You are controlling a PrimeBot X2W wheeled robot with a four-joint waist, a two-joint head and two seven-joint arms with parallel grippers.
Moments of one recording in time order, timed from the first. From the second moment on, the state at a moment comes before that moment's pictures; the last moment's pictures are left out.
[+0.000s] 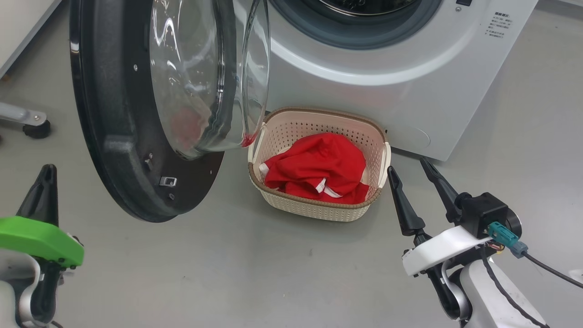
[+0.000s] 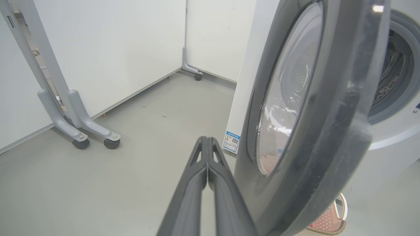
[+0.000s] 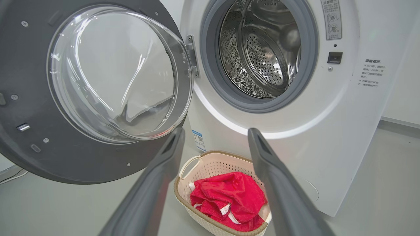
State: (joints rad) left arm -0.21 0.22 0.12 0.10 -0.57 -0.12 0.20; right arm -0.20 -0.14 0.38 0.20 0.39 0.11 -0.23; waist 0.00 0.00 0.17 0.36
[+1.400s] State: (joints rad) left arm -0.12 0.25 0.05 0.21 -0.56 -0.12 -0.13; right arm -0.18 -0.13 0.39 0.22 0.39 0.11 -0.24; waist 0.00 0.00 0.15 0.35
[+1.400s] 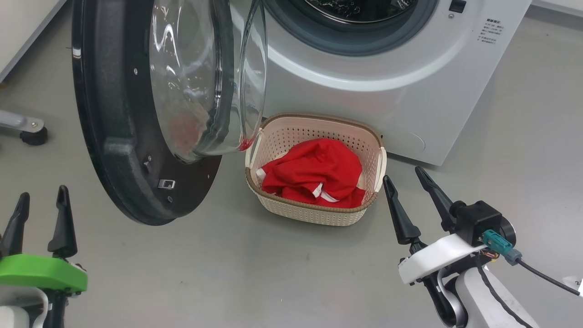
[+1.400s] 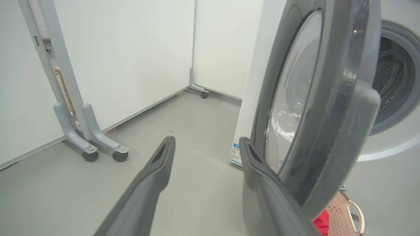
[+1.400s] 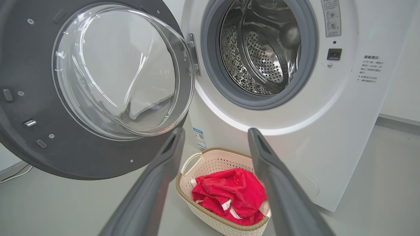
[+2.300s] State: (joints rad) left arm -0.12 0.26 0.02 0.27 -0.56 -0.13 -0.16; right arm -0.18 -0.13 0.38 0.22 0.39 0.11 -0.24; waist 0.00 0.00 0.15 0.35
